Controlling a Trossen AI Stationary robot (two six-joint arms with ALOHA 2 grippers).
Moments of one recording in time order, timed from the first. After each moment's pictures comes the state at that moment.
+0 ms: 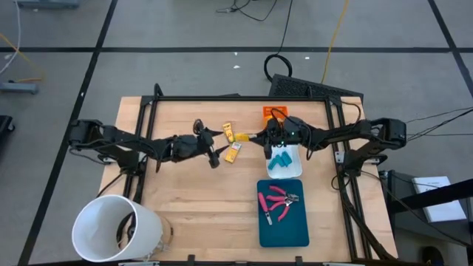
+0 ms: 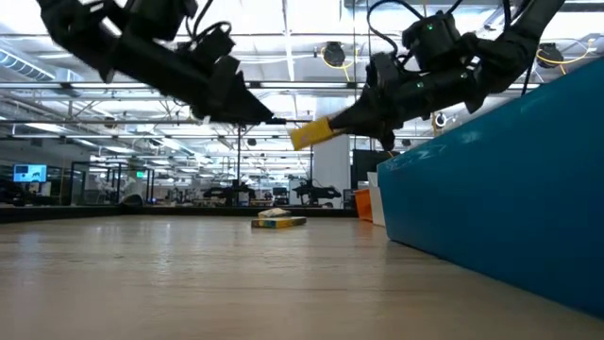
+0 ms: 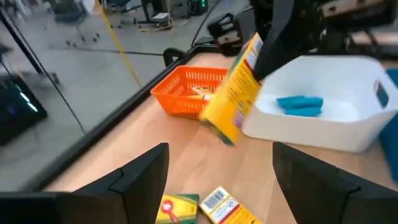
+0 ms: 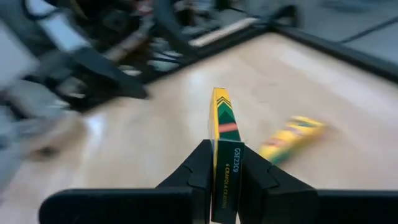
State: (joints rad) left arm 0.03 1.39 0.55 0.55 -0.40 0.01; right arm -0.28 1.50 0.58 0.68 -0.18 0.31
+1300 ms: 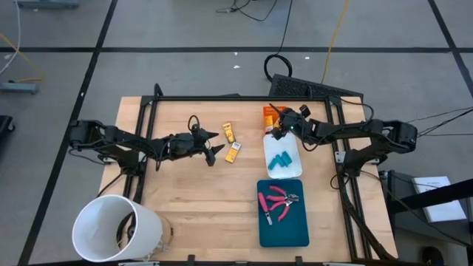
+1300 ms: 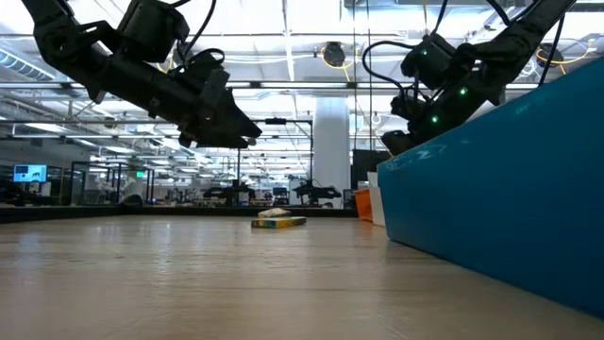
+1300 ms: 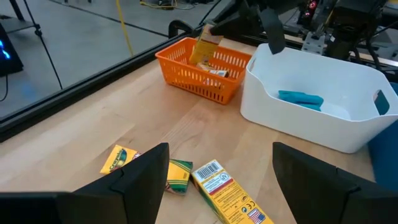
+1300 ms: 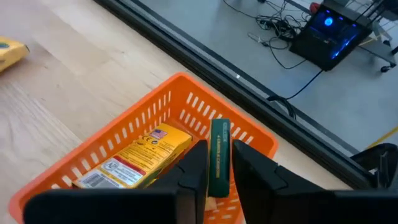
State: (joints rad) left arm 0.10 1.39 0.44 0.63 -0.31 -0.22; right arm -0.39 1.38 0.58 0.15 0.58 0.13
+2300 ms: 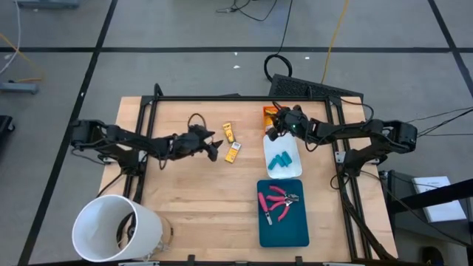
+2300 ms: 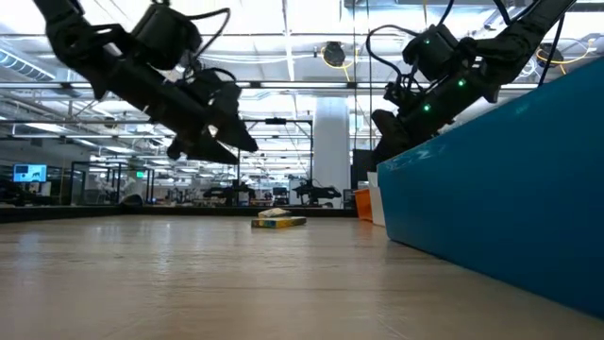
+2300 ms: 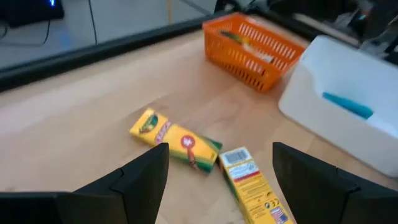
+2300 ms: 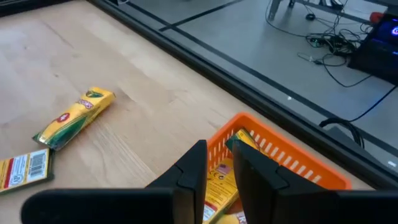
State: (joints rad) left arm 0.10 1.42 0.48 0.49 -0.42 -0.45; right arm -0.39 1.38 0.58 0.31 0.38 0.17
